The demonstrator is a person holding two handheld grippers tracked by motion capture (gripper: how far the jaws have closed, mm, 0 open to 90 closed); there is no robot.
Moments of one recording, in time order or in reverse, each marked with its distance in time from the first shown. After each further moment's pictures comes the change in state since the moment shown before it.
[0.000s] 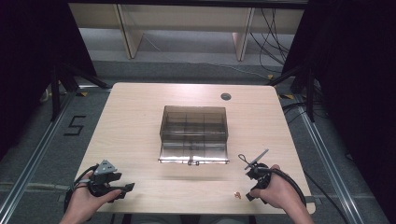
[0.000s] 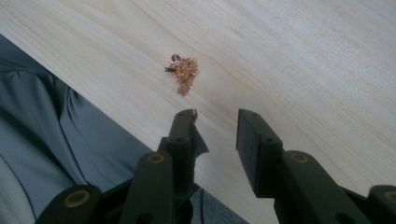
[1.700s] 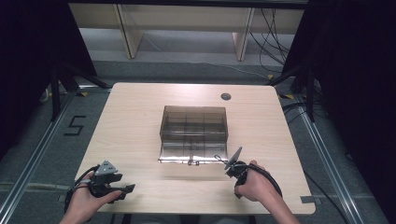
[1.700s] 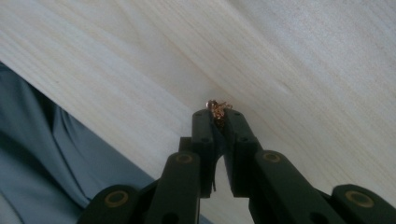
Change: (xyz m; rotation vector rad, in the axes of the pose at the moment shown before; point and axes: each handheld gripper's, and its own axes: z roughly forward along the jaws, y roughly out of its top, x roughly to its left) left arm 0.000 -0.001 0.002 0.005 -0.016 0.008; right arm 0.029 0.044 0.025 0.141 -0.075 -0.060
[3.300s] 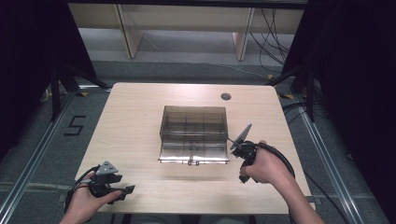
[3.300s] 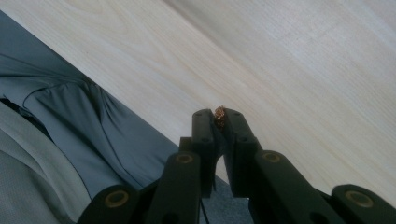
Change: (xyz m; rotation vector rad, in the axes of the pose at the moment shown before) left arm 0.001 -0.002 0.004 0.011 0.000 -0.023; right arm -0.007 0.004 -0.087 -0.060 0.033 0.005
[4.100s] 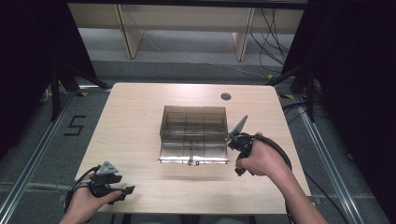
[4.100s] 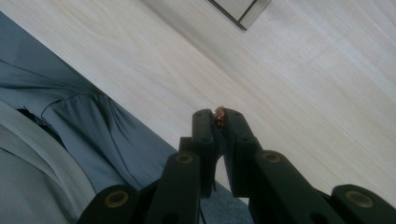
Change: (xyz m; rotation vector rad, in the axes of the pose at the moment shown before) left arm -0.001 -0.001 0.002 0.005 0.004 -0.028; right arm 0.009 0.016 -0.021 -0.021 -0.008 -0.004
